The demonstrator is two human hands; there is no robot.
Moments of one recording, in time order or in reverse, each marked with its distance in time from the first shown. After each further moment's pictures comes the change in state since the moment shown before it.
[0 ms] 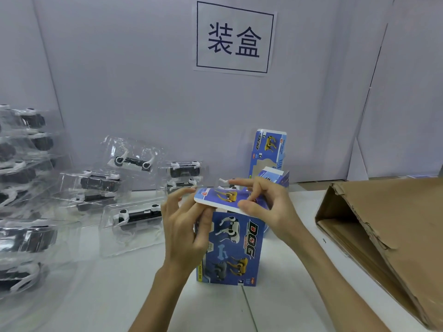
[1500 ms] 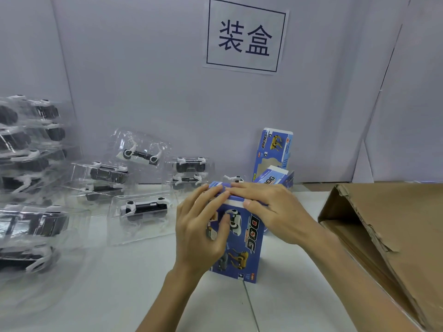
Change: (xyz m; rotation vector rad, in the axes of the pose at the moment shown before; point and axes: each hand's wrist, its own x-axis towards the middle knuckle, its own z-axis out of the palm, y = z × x) left_hand -0.012 0.020 0.001 0.056 -0.023 0.021; right_hand -0.001 -0.029 0.000 -0.718 -0.234 -0.040
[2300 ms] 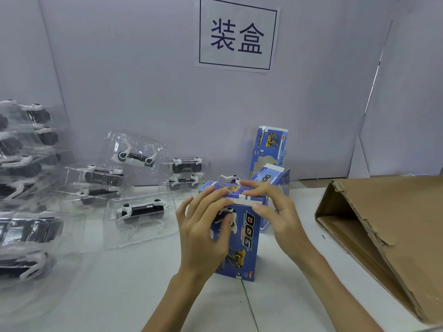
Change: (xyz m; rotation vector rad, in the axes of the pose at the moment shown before) left_hand -0.003 0.010 0.011 -0.015 0.016 -0.014; right_hand -0.026 0.013 0.030 0.728 0.324 0.077
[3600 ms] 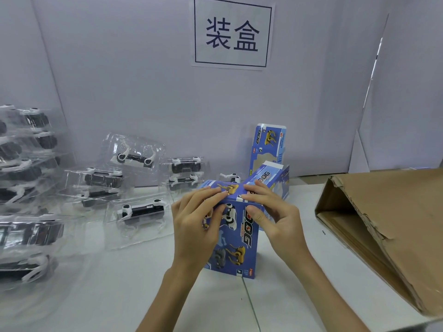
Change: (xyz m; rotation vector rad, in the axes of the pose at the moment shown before) left_hand 0.009 -0.009 -0.005 0.008 0.003 0.021; right_hand -0.016 0.005 0.007 -0.014 0.114 0.005
